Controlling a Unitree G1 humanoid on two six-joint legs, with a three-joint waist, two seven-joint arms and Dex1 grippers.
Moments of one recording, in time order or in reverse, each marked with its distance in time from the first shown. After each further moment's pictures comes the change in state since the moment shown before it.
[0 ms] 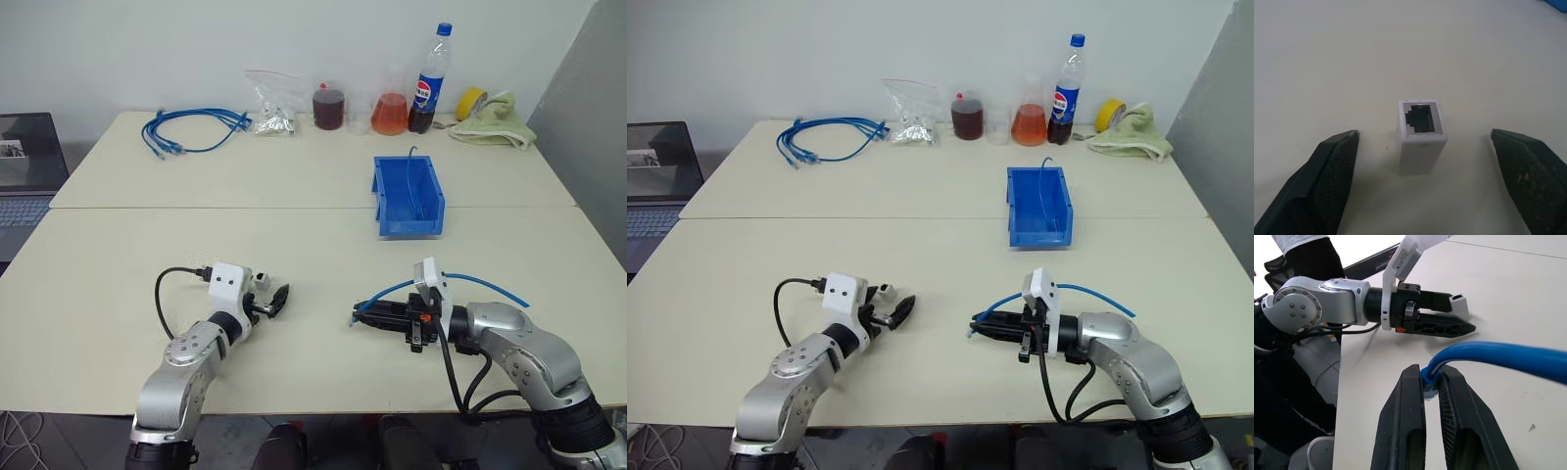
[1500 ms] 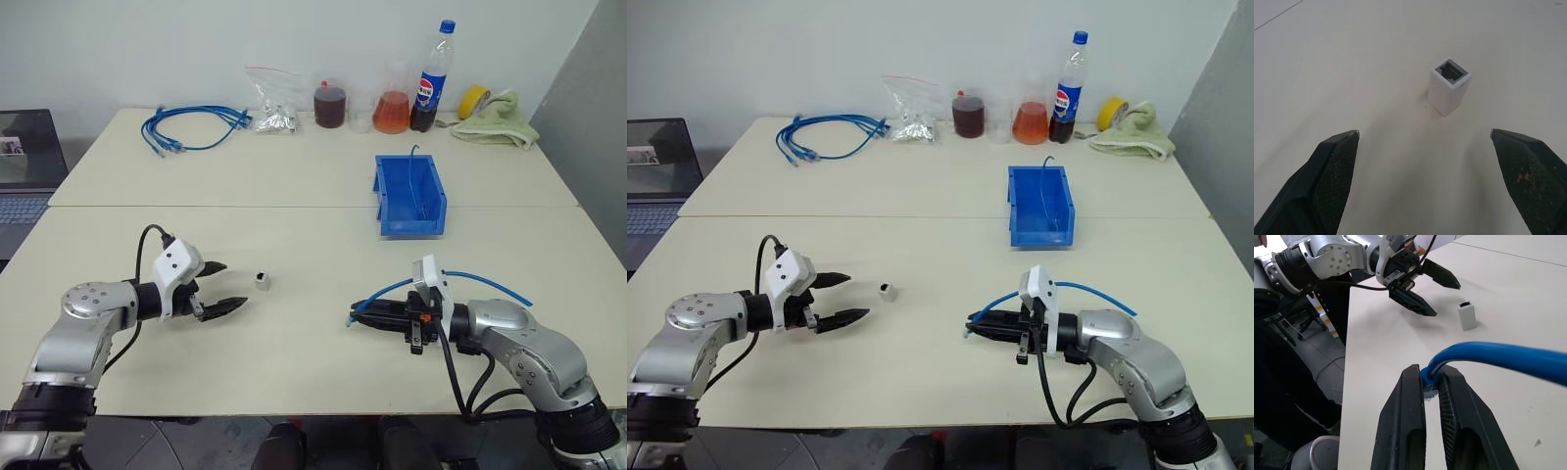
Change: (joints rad) left arm -0.234 0.509 0.006 0.457 -0.034 -0.324 -0.805; right arm -0.012 -0.008 0.002 -0.067 0.012 0.044 -0.009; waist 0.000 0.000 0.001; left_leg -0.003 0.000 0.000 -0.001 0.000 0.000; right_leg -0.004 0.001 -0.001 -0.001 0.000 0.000
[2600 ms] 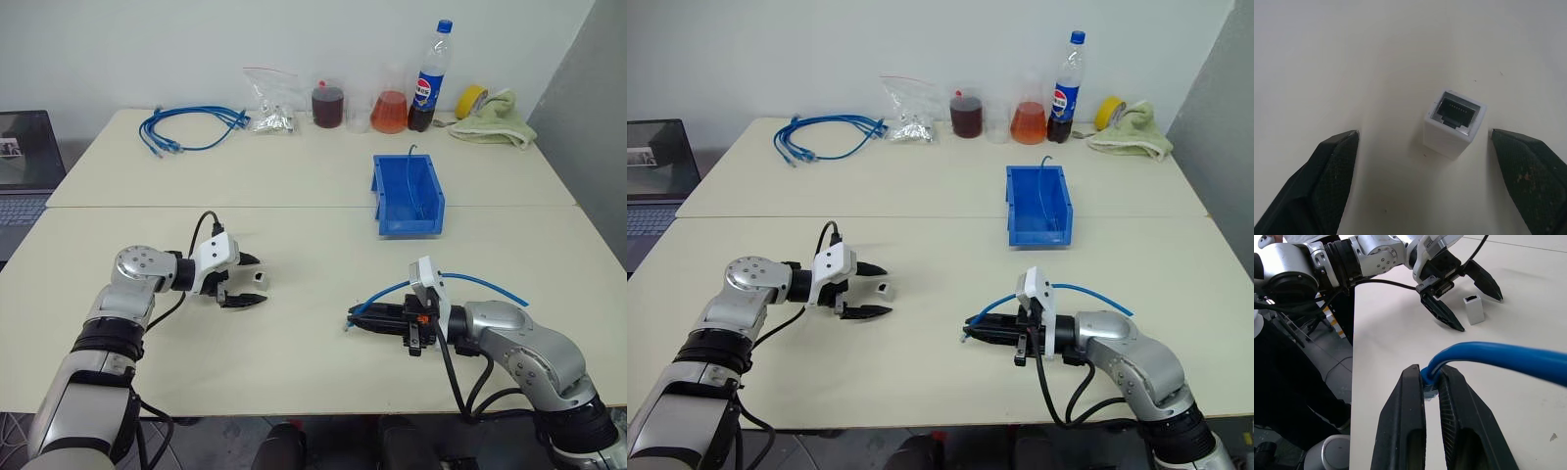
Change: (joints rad) left arm -0.363 -0.133 -0.198 0.516 0.199 -0.372 -0.222; right arm -0.006 0.000 0.003 -0.006 0.029 0.044 -0.008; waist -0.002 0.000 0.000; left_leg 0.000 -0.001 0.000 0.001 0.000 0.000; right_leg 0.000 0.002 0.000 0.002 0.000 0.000
